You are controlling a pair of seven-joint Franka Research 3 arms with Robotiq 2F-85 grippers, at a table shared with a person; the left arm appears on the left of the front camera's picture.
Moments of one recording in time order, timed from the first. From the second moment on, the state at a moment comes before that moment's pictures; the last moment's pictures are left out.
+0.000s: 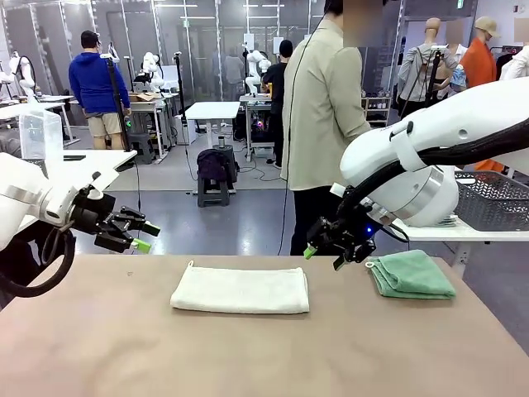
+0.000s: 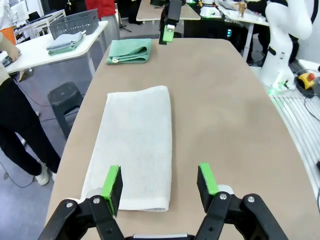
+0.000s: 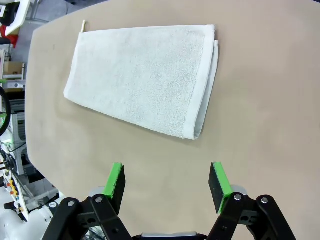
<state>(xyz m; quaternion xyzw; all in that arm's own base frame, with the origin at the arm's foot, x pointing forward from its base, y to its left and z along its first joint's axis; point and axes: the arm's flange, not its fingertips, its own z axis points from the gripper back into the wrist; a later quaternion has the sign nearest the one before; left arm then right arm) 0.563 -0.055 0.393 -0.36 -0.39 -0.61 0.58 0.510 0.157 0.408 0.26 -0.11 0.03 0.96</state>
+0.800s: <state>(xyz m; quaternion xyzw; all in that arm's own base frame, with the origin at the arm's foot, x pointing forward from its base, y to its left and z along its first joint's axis) 0.563 -0.054 0.393 -0.36 -0.39 -0.61 0.58 0.557 0.233 0.344 0.13 -0.10 -0.07 0.98</state>
